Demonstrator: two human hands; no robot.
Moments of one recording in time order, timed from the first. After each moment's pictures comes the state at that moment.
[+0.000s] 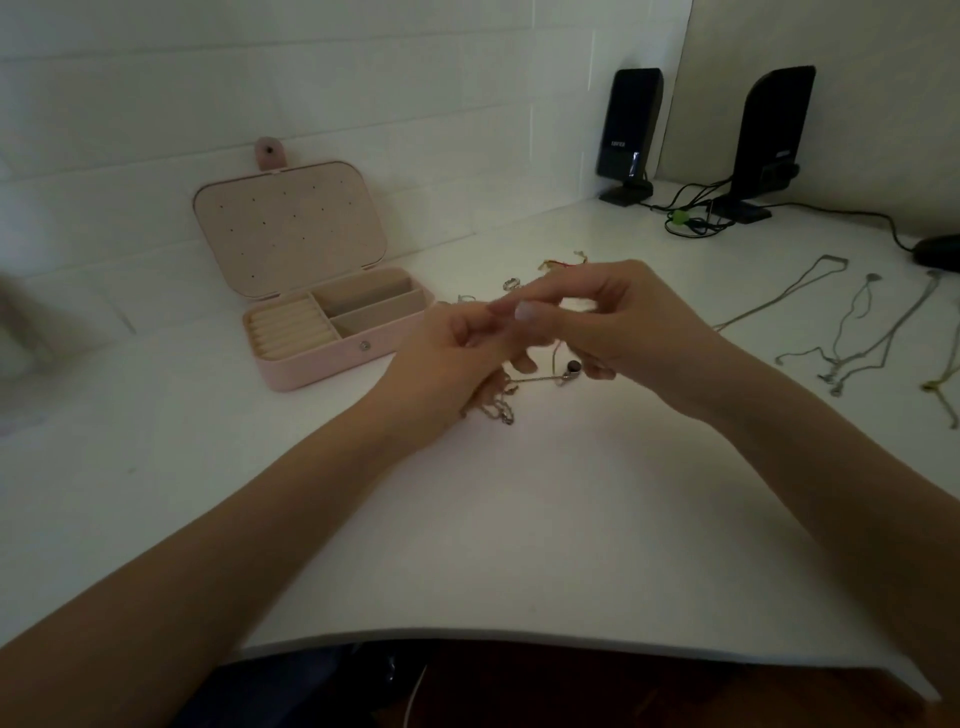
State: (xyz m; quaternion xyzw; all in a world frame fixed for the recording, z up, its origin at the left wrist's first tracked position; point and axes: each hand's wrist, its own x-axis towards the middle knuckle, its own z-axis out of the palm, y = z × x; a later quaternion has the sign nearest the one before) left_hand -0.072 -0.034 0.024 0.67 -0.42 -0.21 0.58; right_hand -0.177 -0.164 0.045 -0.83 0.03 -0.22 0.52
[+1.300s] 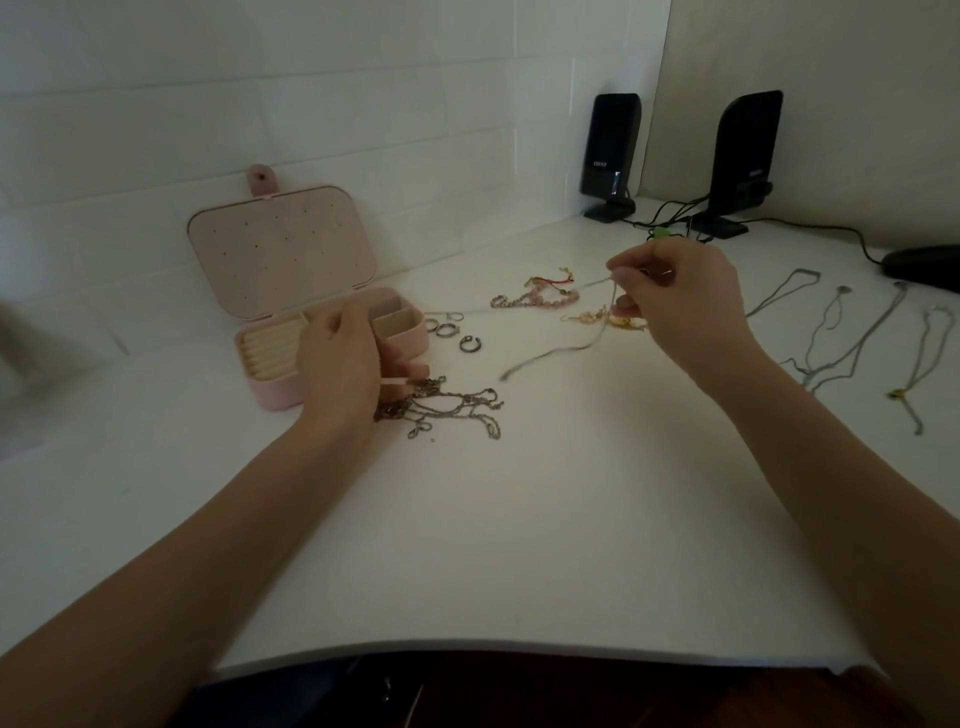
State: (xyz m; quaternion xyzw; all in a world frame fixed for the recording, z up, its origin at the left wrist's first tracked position) left_hand -0.040 -0.029 0.023 0.70 -0.10 -0.05 0.70; right_hand -0.175 -0.219 0.036 -0.78 0.27 -0.40 0.40
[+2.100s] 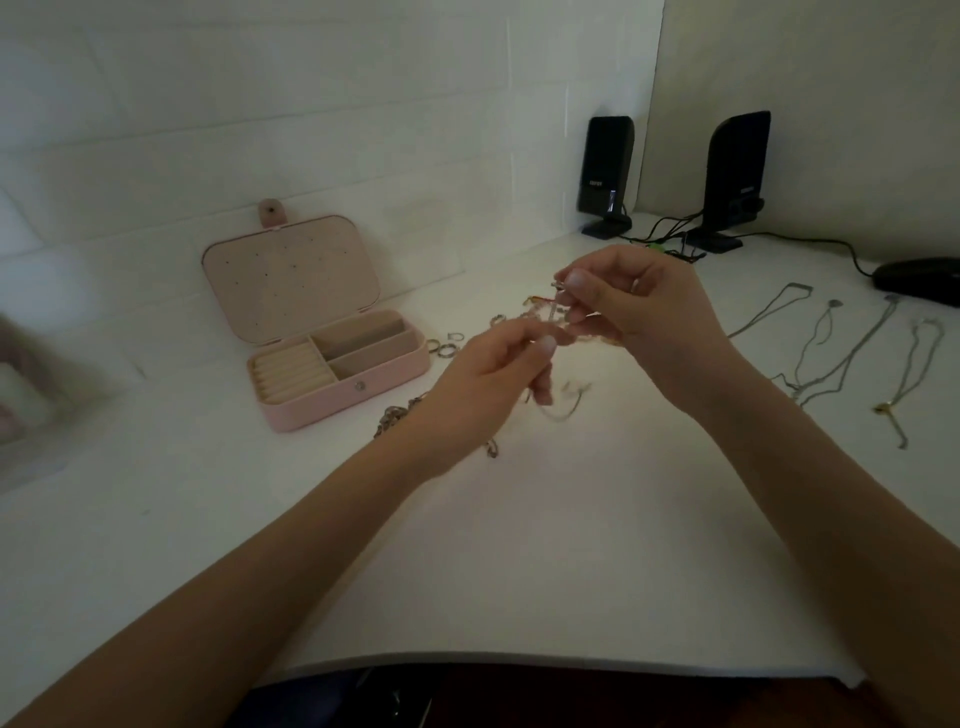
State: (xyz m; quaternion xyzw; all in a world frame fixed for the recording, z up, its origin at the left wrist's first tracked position) left_hand -0.085 -0.061 0.030 0.64 -0.49 -0.20 0.56; right_hand -0.181 -0.192 0.057 -0.68 0.08 -0.36 0.63
